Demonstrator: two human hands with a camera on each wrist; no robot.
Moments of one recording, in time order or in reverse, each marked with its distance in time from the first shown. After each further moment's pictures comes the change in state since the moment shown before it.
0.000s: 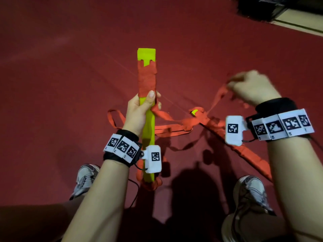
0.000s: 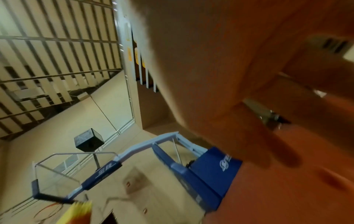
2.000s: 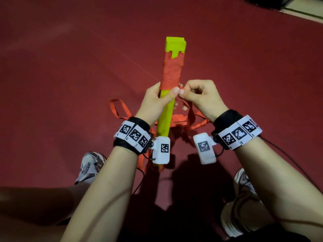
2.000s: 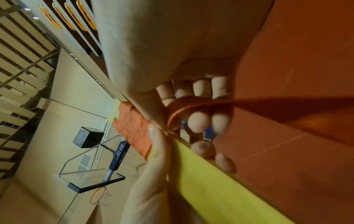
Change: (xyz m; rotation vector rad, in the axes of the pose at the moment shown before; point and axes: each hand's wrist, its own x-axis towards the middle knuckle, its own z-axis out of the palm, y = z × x) left_hand -0.011 -0.002 0.020 0.171 -0.141 -0.017; right_hand -0.055 -0.043 0.094 0.730 -0.281 -0.464
